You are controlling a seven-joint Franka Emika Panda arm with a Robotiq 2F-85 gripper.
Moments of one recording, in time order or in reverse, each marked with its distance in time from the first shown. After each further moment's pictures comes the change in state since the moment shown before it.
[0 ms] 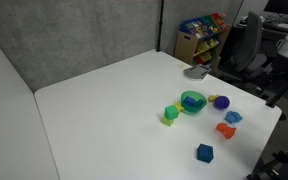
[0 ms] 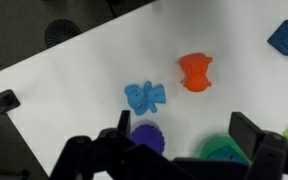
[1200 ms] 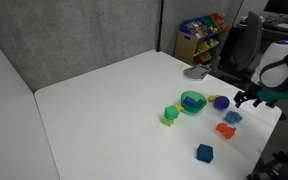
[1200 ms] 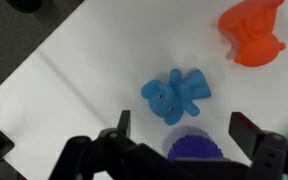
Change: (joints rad) arm -0.019 0.493 -0.012 0.131 0.017 0.387 0.258
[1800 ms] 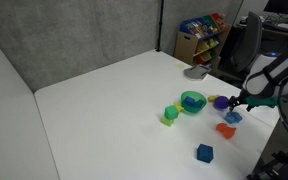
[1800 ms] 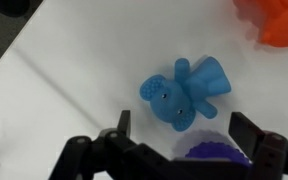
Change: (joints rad) arm 0.016 0.195 -0.009 0.112 0.106 0.081 0.001
